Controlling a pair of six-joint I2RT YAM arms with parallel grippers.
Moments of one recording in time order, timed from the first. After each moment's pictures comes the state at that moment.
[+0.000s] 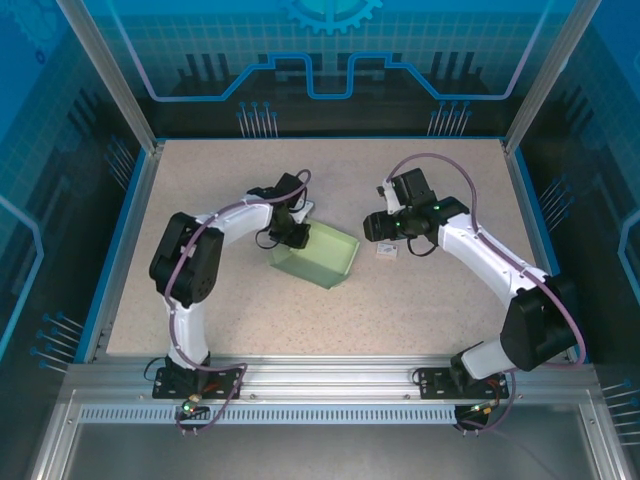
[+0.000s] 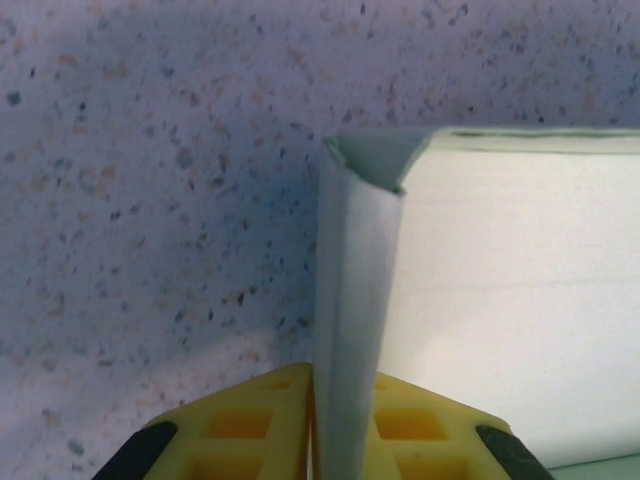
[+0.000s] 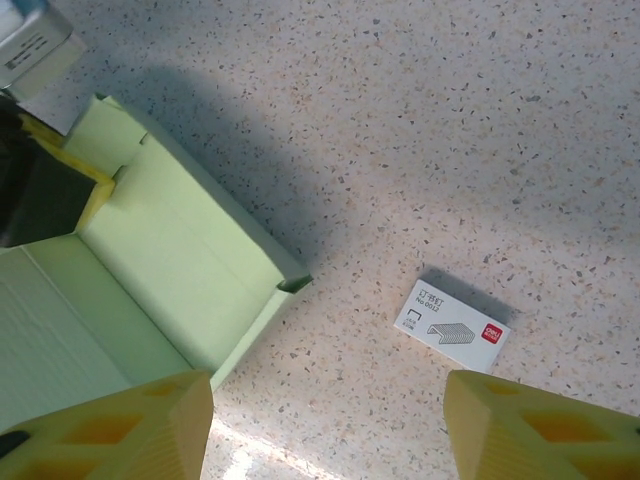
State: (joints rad) left arm -0.41 1.98 1.39 -0.69 0.17 -0.10; right arm 0.42 1.46 1.17 -0.69 -0.11 0.23
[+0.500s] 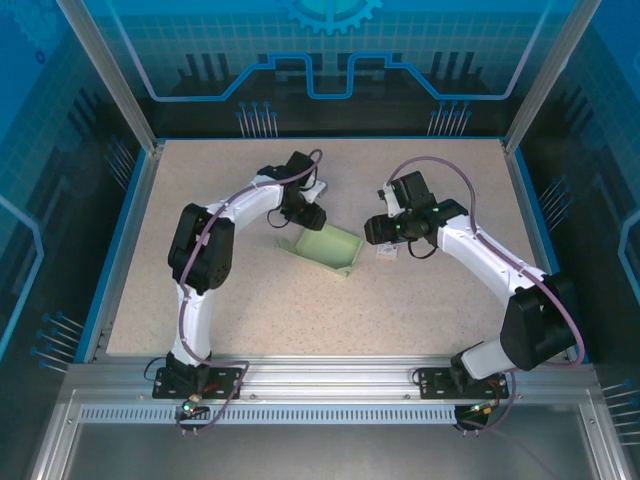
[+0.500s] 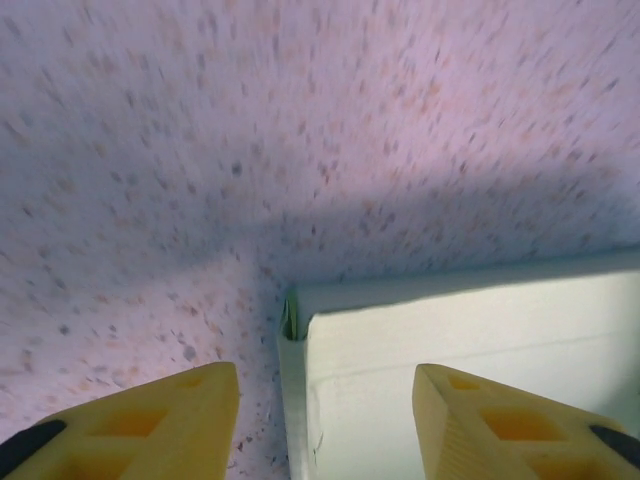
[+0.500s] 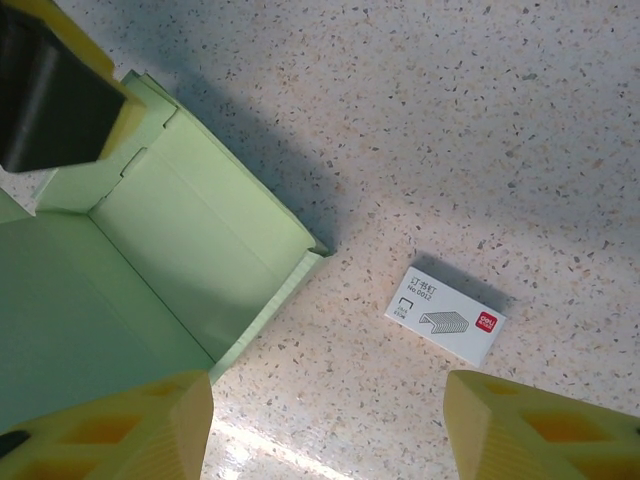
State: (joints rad) left arm -0.41 2.13 1.71 -0.80 0.18 -0.03; right arm 0.42 1.47 1.14 -0.68 -0.10 0.23
